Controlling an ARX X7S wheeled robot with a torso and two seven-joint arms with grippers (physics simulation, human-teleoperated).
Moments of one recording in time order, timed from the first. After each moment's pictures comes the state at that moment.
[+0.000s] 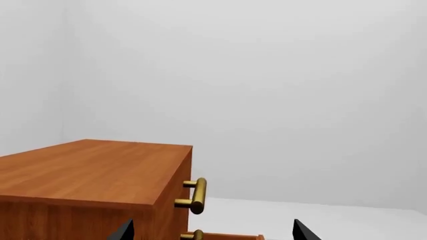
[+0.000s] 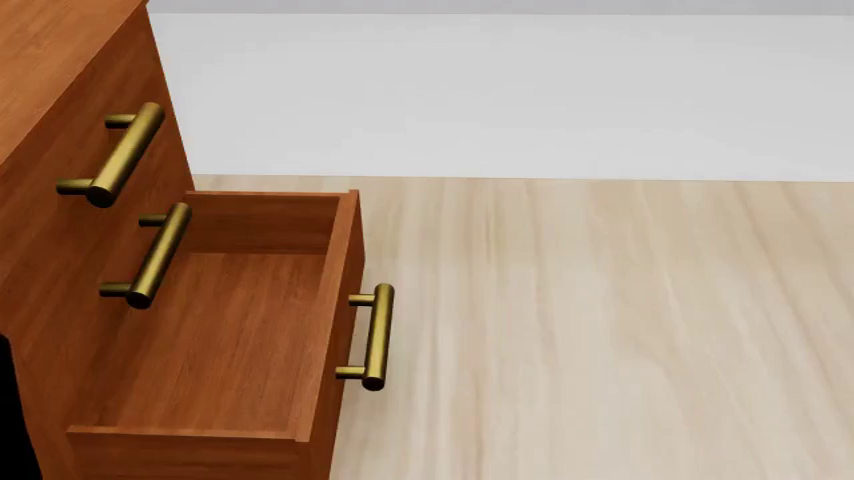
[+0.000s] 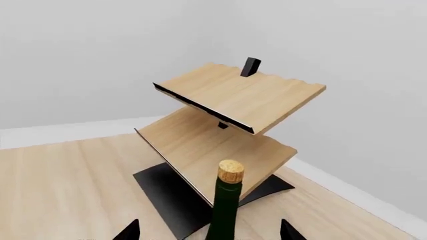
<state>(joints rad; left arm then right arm) -0.41 -1.13 0.92 0.92 -0.69 0.11 -1.21 -0.36 0.44 0.58 -0.47 0.46 0.32 0.34</state>
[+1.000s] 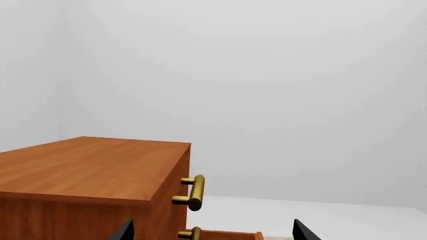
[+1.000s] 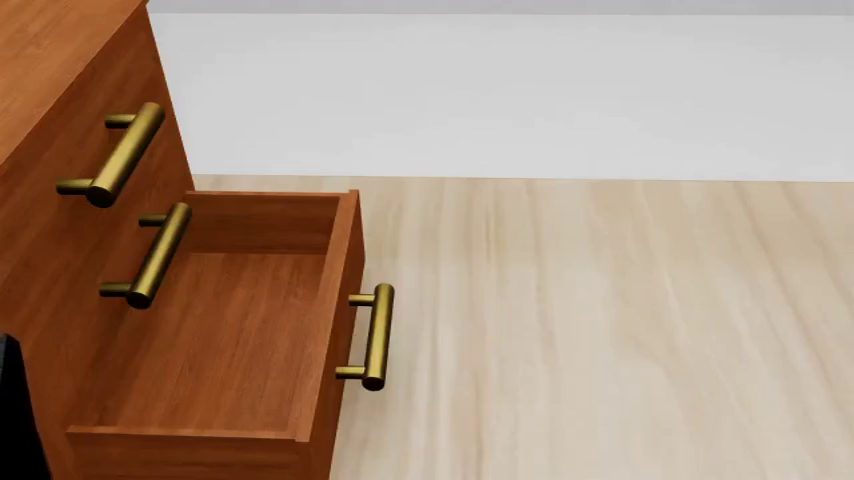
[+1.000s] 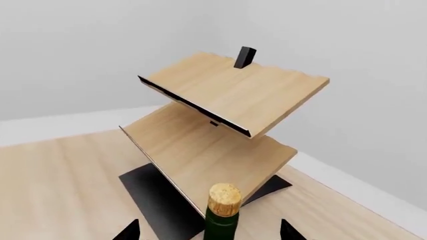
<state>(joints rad) -0.41 -1.11 0.92 0.91 -0.69 0.10 -1.20 -0.18 0.55 0.55 -0.33 0.50 0.44 0.35</state>
